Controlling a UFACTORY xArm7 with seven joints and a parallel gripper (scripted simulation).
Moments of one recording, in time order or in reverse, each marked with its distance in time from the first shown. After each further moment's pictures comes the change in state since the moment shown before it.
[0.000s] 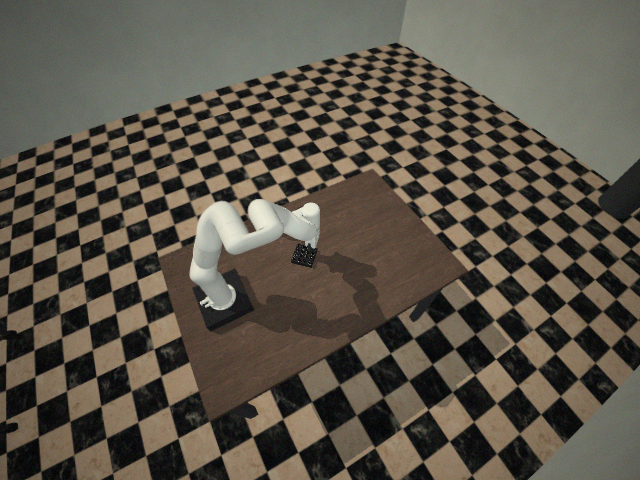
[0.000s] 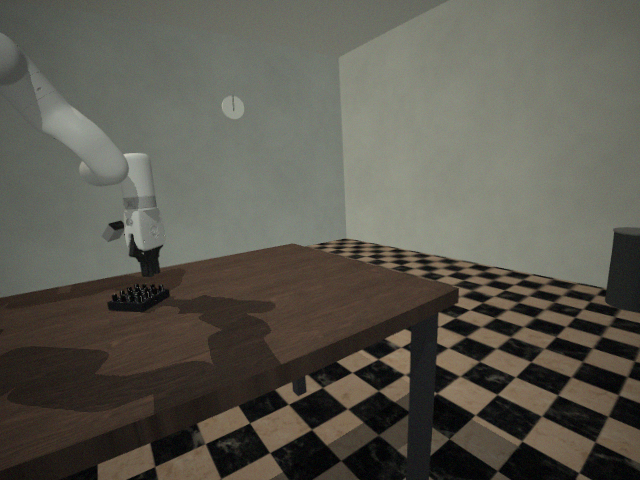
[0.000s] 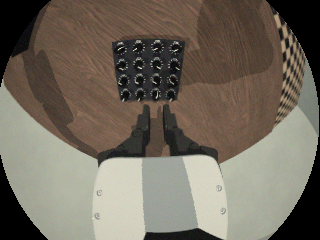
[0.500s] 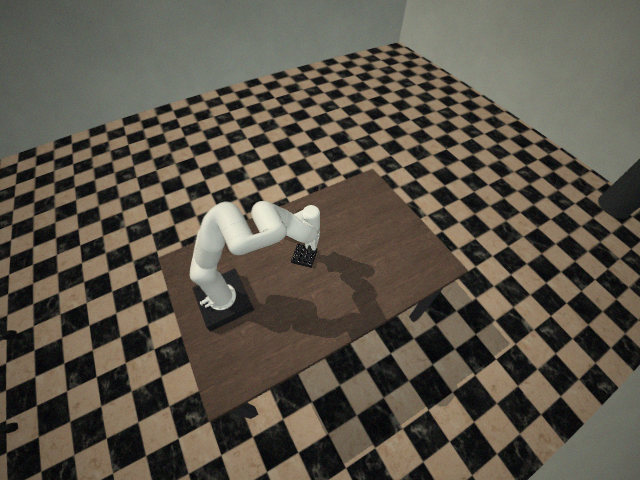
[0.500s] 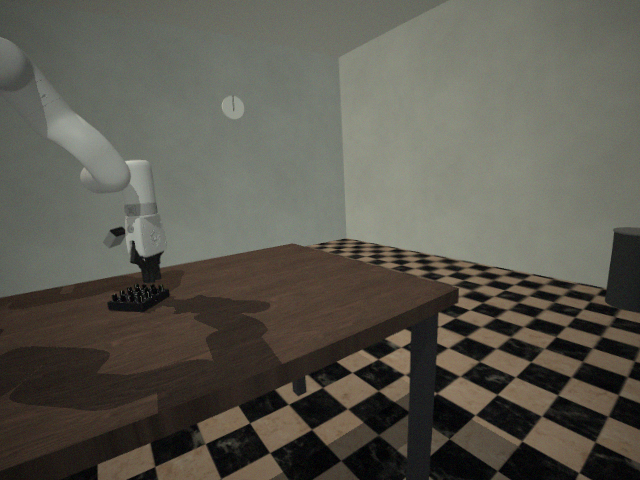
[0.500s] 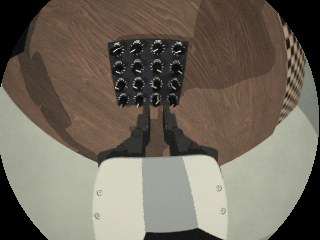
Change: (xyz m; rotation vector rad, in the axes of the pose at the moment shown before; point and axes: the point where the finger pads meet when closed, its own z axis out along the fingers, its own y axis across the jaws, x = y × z) arm 0.000 0.000 0.017 0.000 0.000 0.000
